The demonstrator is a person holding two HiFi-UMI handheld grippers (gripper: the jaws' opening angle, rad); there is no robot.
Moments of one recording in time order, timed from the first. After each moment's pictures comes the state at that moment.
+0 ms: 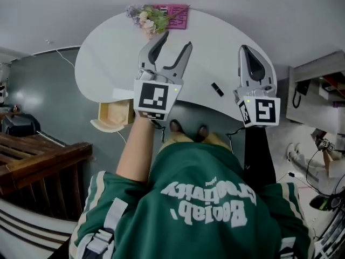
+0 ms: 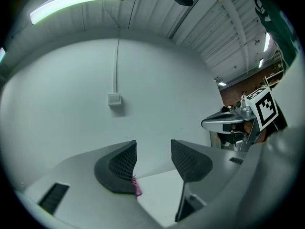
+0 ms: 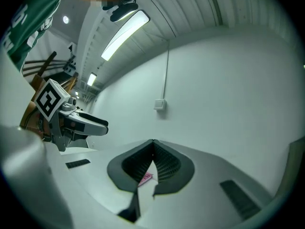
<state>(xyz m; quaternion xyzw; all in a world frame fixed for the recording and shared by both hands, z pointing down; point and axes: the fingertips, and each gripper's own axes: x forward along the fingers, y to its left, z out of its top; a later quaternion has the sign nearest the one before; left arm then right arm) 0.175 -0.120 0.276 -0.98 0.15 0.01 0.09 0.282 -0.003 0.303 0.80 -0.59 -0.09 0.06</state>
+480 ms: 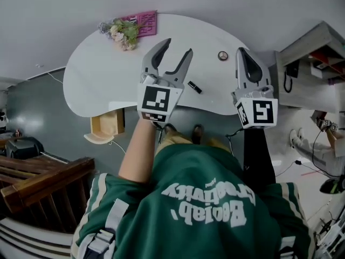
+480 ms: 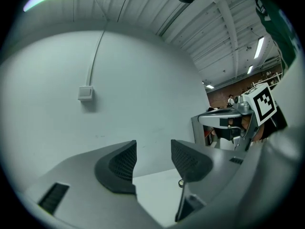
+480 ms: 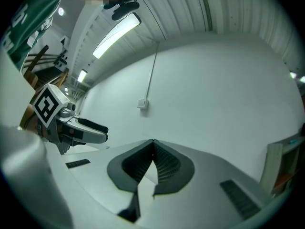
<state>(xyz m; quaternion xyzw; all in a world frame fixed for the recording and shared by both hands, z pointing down) 0.256 -0.031 0.305 -0.99 0.07 -0.01 0.08 0.341 0.094 0.316 0.84 -0.53 -0.08 0.05</state>
